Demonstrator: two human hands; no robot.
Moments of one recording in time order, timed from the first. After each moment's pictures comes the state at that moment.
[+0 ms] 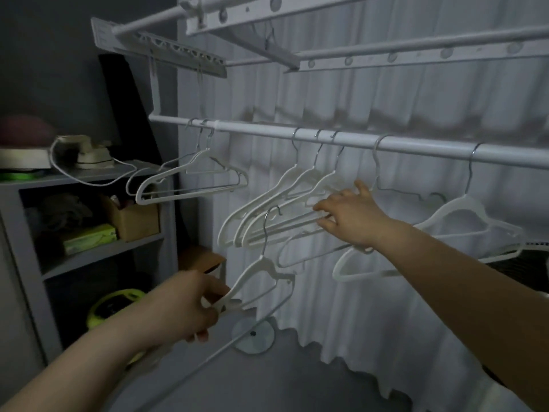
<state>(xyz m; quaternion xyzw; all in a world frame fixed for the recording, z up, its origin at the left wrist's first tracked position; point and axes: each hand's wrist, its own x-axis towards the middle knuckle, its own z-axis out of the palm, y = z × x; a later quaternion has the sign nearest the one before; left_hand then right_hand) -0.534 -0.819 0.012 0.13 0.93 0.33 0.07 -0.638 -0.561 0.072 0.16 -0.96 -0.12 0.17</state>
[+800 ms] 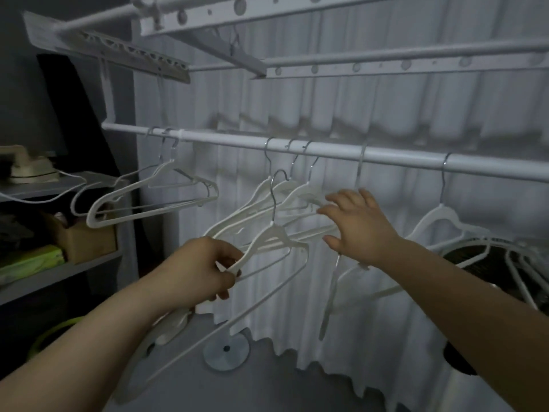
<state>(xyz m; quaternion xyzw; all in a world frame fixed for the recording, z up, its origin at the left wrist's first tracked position) -0.583 -0.770 0.046 0.23 0.90 0.38 -0.03 -0.611 -0.515 0.074 0.11 -0.95 -0.12 0.25</state>
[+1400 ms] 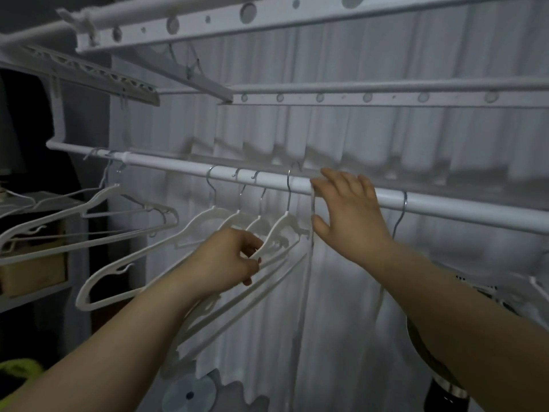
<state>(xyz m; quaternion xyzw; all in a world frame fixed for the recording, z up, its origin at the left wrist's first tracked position) -0.652 -0.644 0.084 0.28 0.87 0.40 -0.11 -0.636 -0.453 0.127 0.11 -0.90 -0.06 0.41</state>
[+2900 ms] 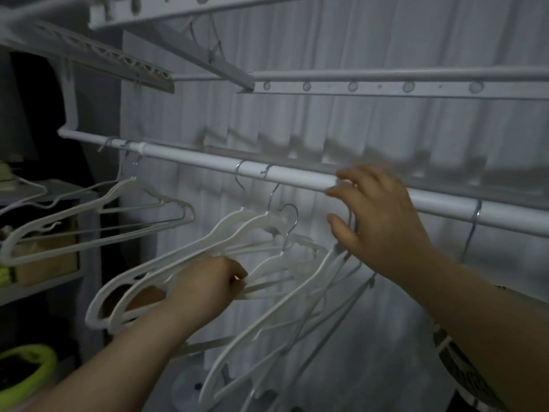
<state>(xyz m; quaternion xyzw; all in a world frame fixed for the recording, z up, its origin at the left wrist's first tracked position) -0.699 -0.688 0.039 0.18 0.95 0.20 -0.17 -0.638 -0.487 0.128 0.18 -0.86 -0.07 0.47</state>
